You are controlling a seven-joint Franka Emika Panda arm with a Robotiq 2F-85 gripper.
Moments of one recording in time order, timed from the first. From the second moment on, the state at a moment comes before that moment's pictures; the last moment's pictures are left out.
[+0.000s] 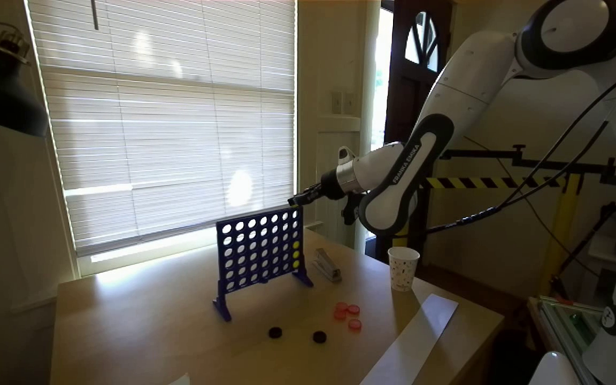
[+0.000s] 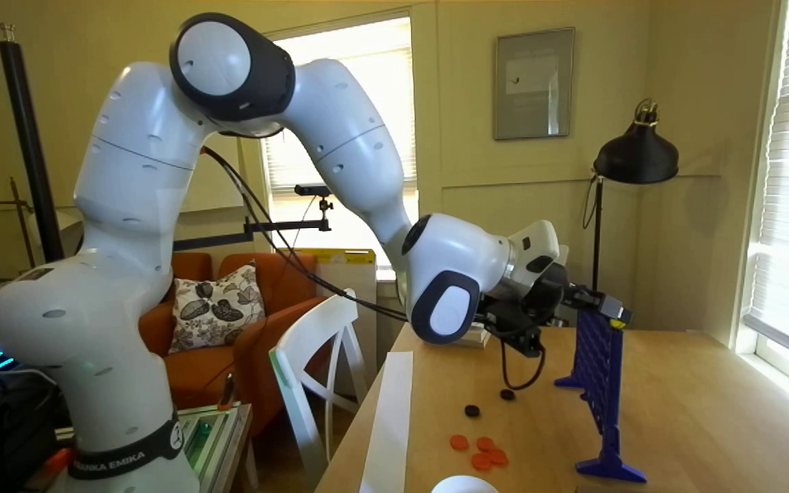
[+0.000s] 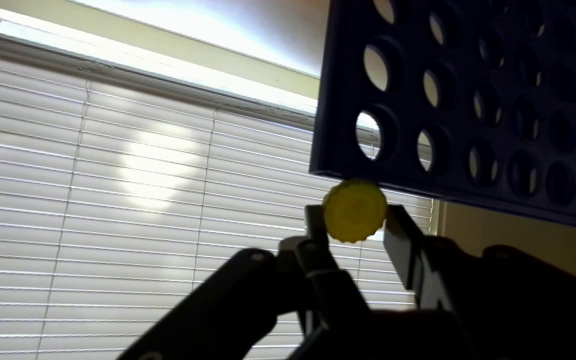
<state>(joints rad) -0.01 0.44 -0.07 -2.24 0.00 3.83 -0.13</state>
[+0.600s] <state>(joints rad) 0.00 0.44 -0.07 -2.24 0.03 3.83 -0.13</state>
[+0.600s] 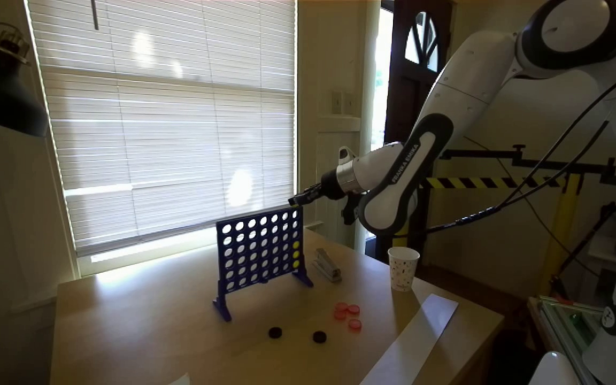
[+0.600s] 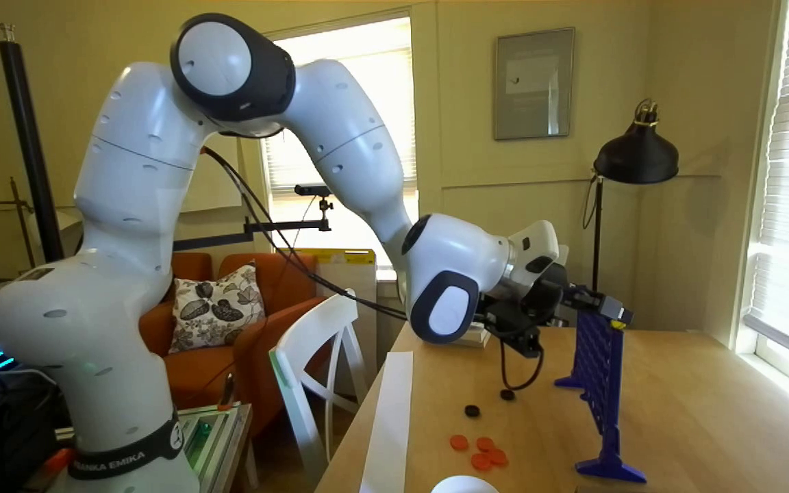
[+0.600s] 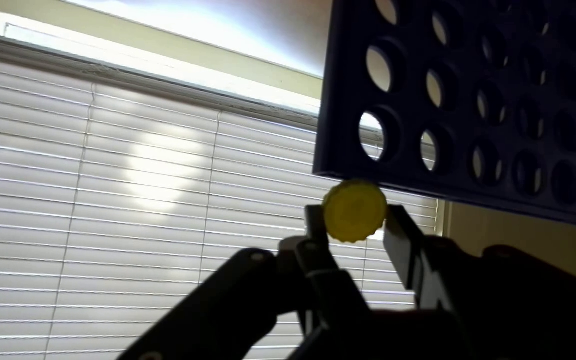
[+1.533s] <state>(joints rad) 0.03 0.44 -0.09 -2.24 0.09 3.83 -0.15</state>
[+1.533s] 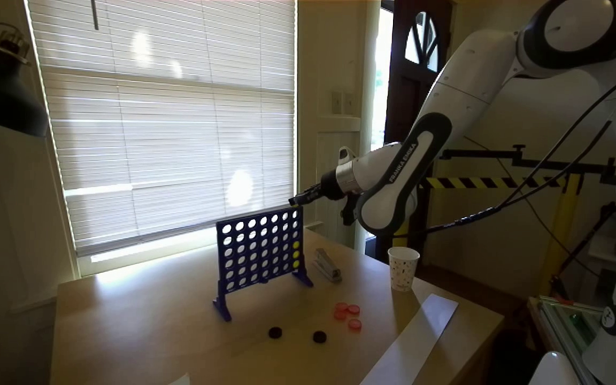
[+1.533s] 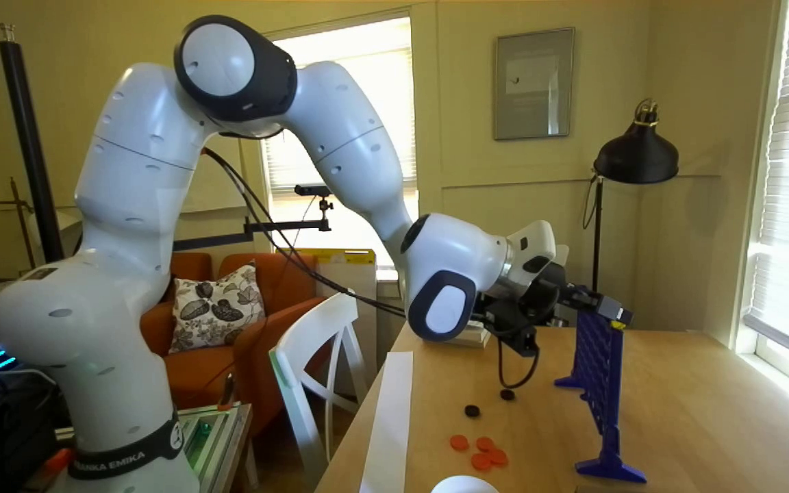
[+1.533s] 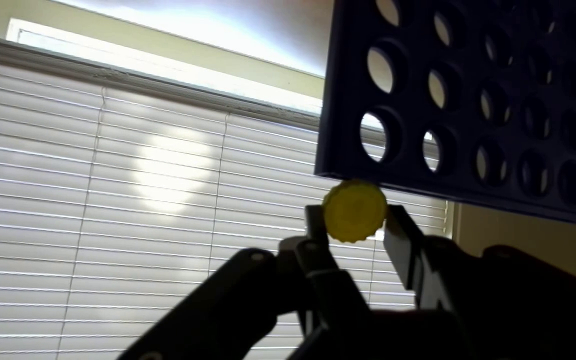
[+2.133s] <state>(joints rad) 0.04 0.44 -0.10 -2.25 0.09 3.83 -0.15</state>
